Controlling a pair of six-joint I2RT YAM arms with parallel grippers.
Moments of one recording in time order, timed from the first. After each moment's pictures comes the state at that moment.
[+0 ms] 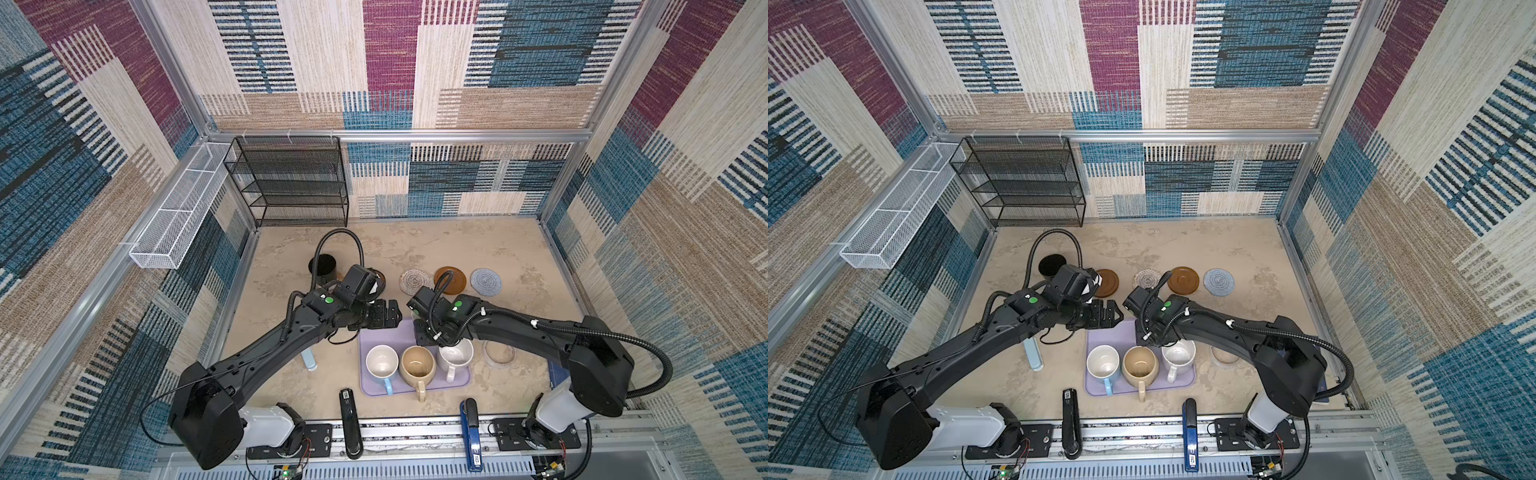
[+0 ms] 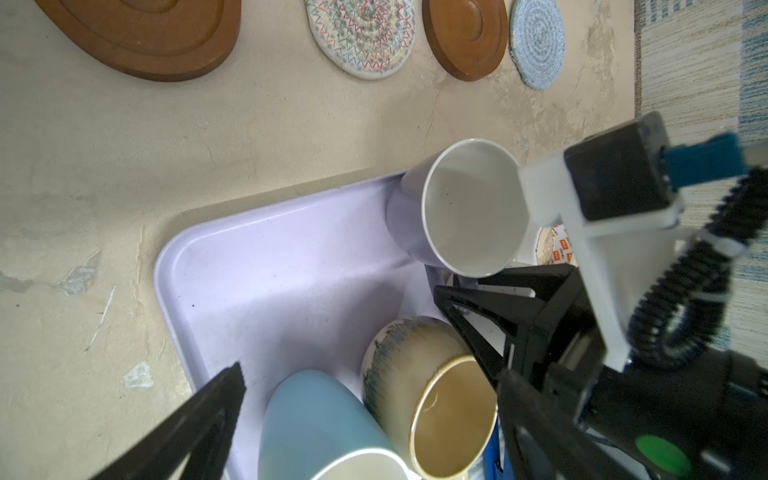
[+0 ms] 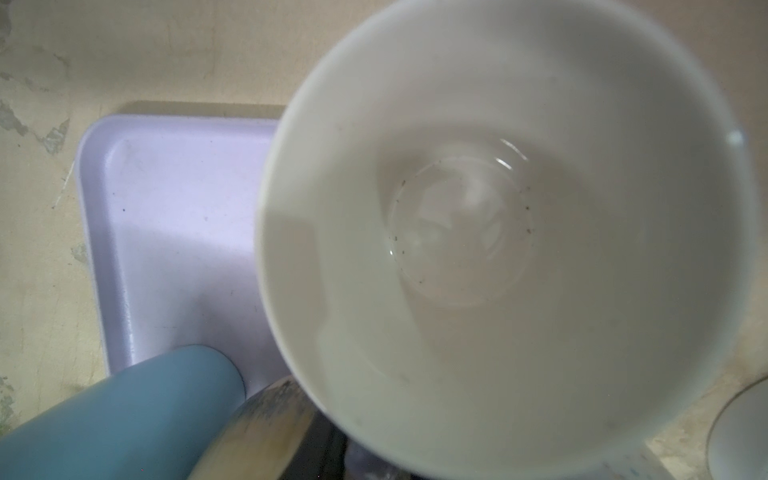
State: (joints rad) left arm -0.67 1.33 1.06 -0.70 0.19 -0.63; right arm 0.89 1.60 1.10 -0.75 0.09 0.75
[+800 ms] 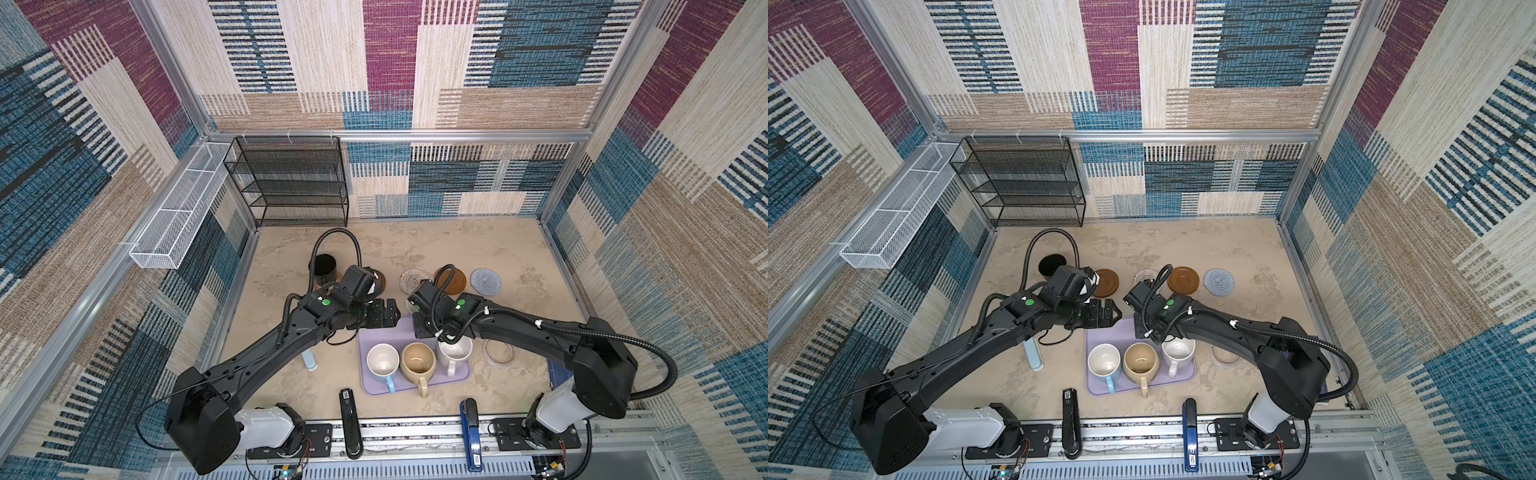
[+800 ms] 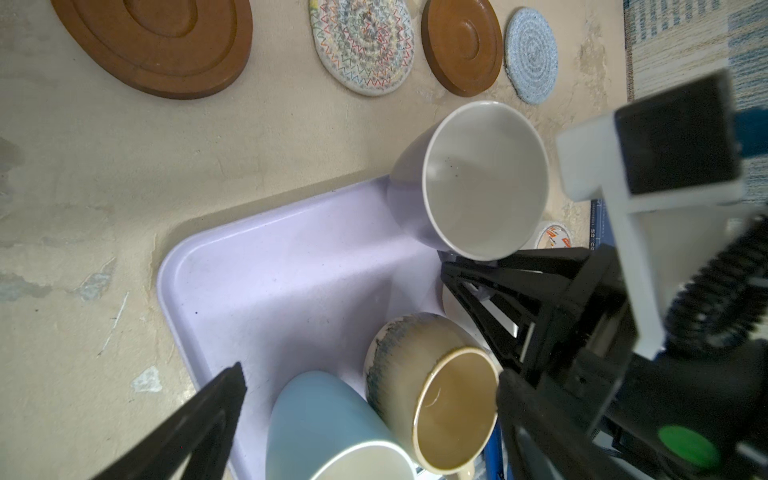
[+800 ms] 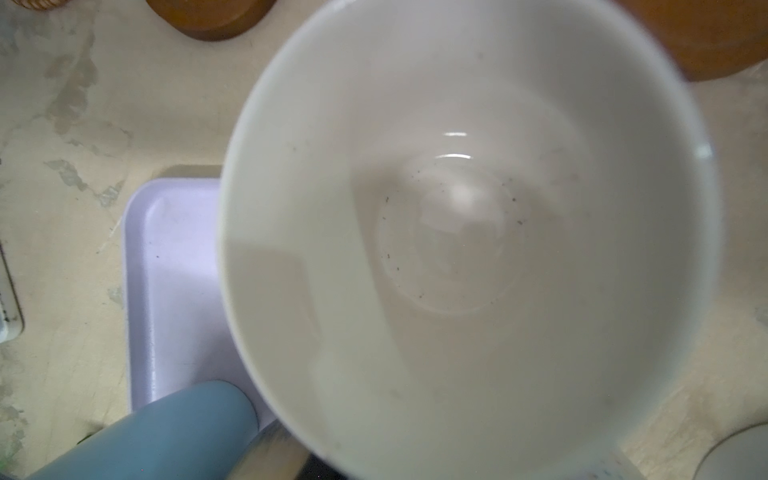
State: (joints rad) left arm -0.67 1.30 1.05 -0.68 0.16 -0.63; right arm 0.88 1.56 1.10 -0.66 0.16 0.70
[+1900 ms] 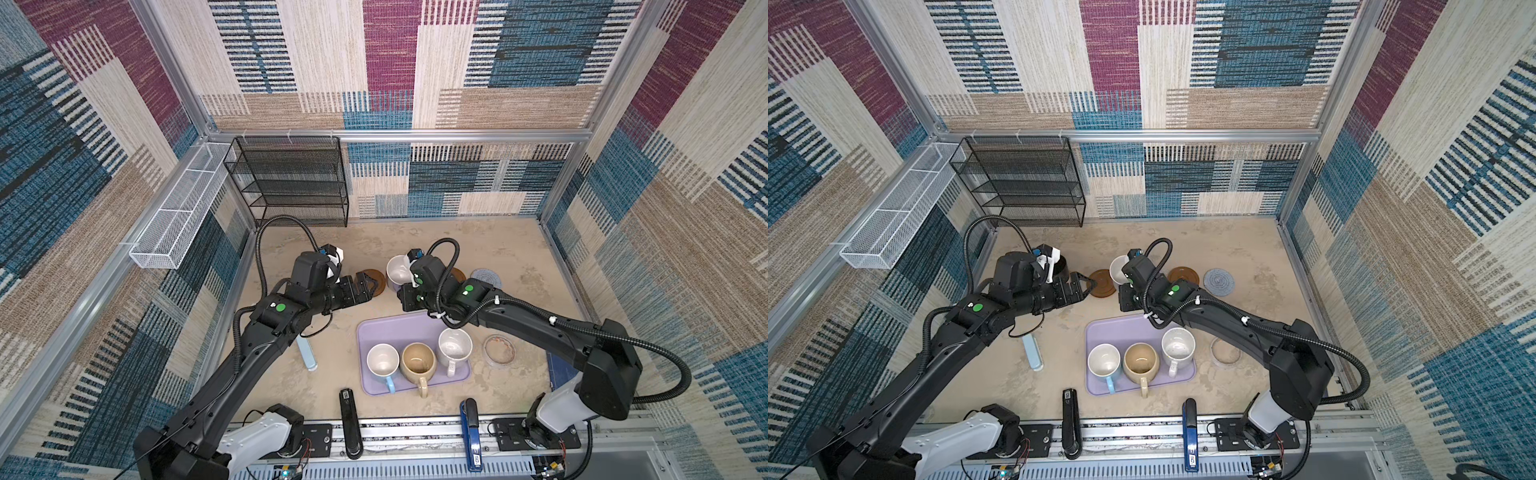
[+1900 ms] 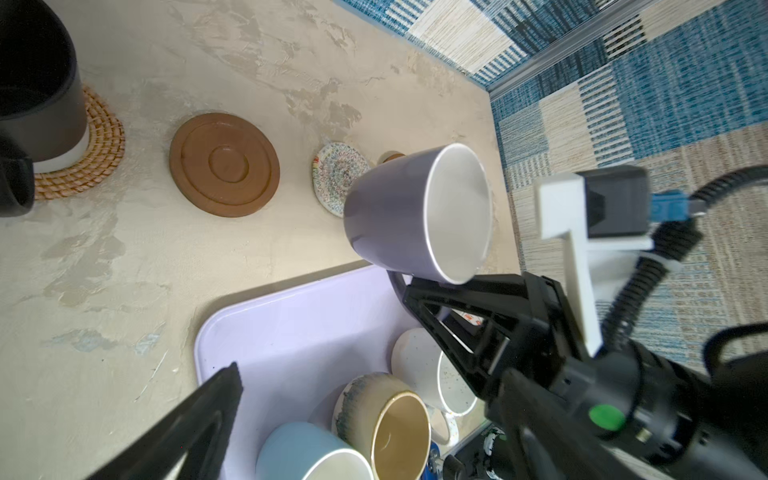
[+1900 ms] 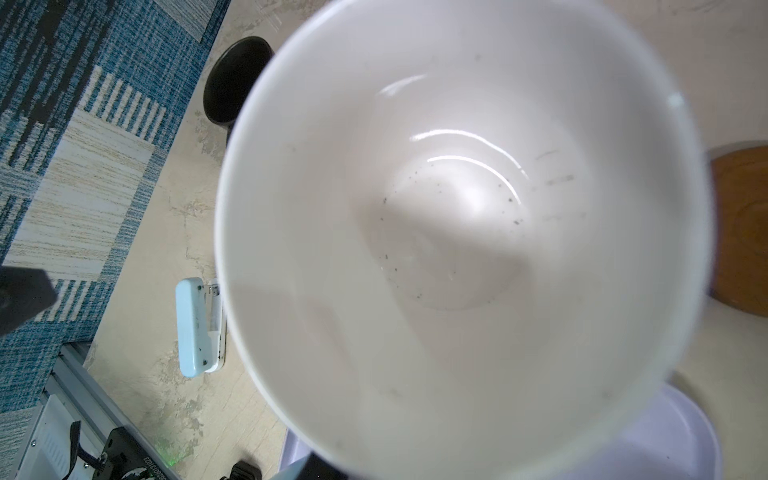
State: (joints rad) left arm -0.43 1.09 1.09 -0.64 0.27 -0.64; right arm 0.84 1.57 1.26 -0.45 0.05 0.57
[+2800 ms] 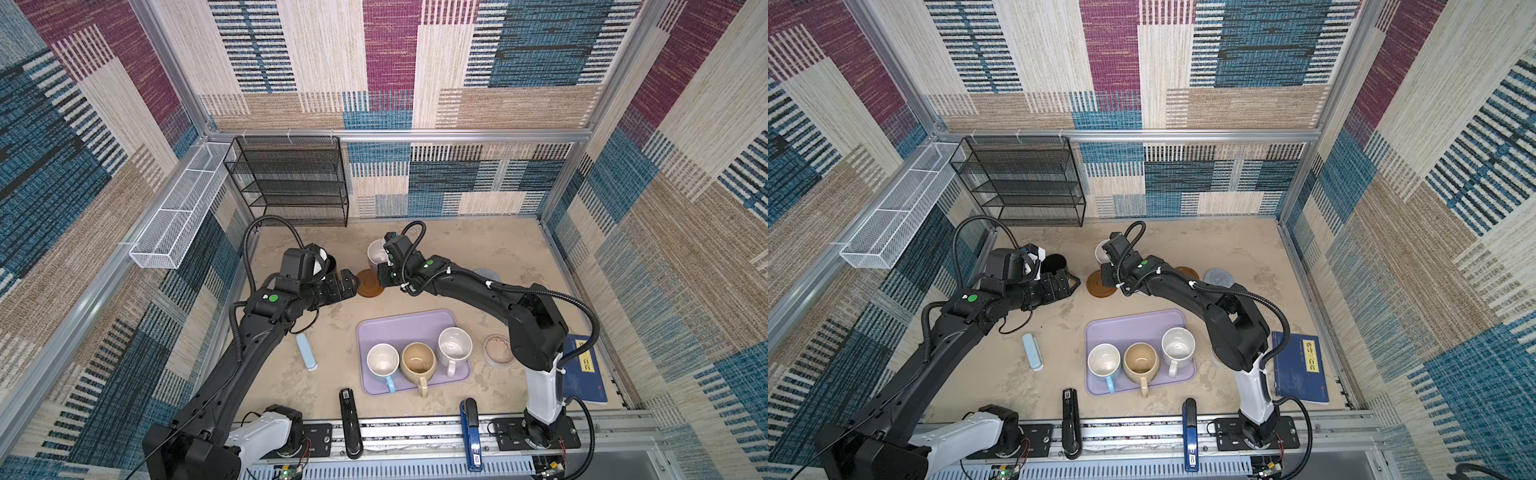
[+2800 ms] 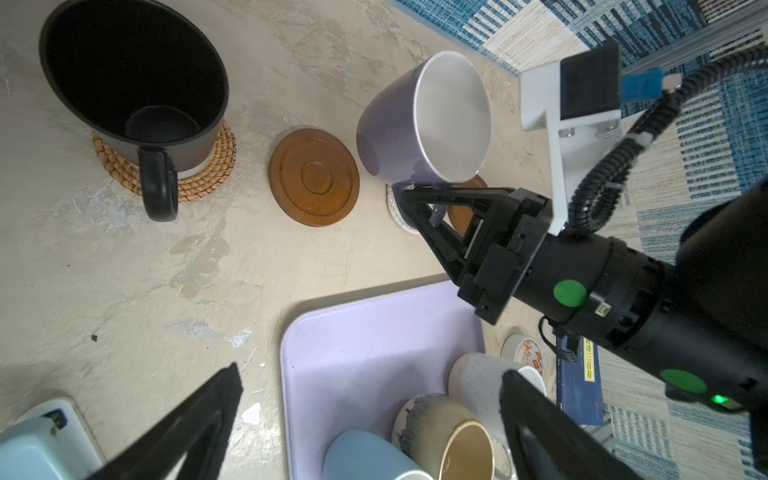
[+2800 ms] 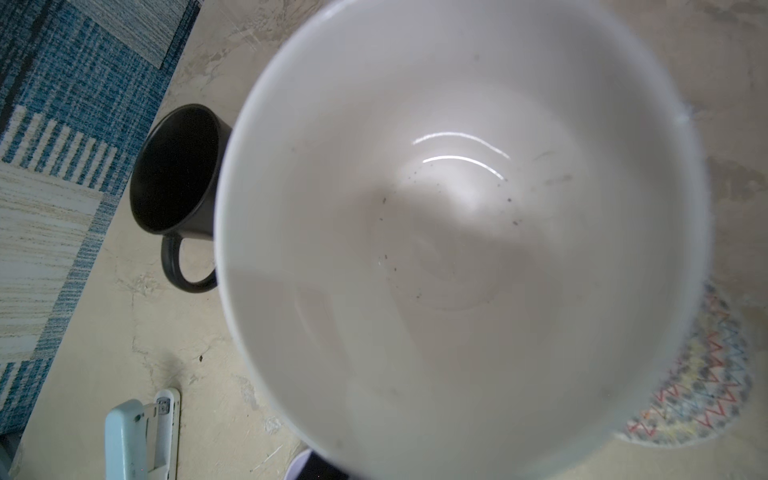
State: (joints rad) left arm -0.27 1.14 1.07 -0.70 0.26 -0.55; right arm 0.76 2.00 1.63 -0.41 0.03 0.51
